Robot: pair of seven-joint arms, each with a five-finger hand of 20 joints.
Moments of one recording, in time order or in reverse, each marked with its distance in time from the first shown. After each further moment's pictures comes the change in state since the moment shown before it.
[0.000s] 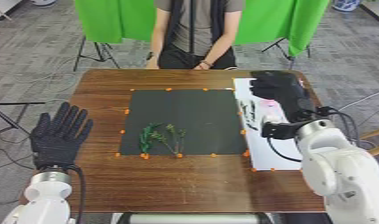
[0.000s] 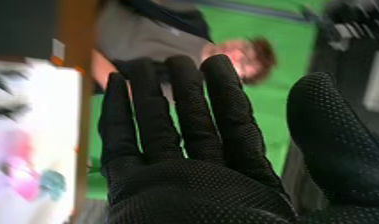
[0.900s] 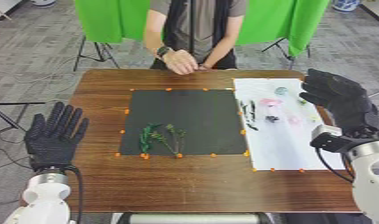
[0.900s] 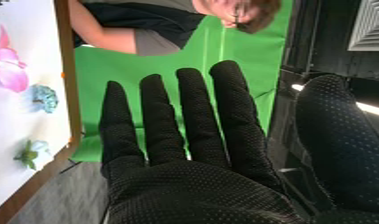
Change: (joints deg) left arm 0.8 0.0 0.1 -0.3 -0.9 -1.0 3.4; right arm -15.5 0.4 18.3 -2.2 9.4 -2.7 -9.5
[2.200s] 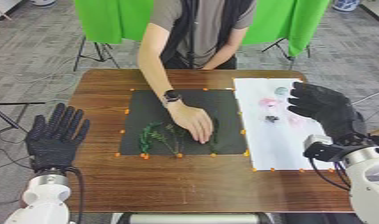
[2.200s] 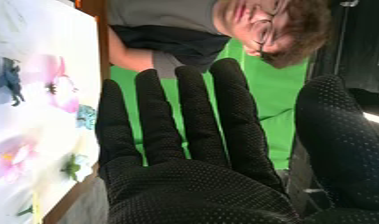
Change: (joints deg) left arm 0.6 -0.7 -0.4 -0.7 -0.4 0.2 -1.1; right arm -1.3 -3.5 0.4 -1.4 -2.0 -5.5 6.1
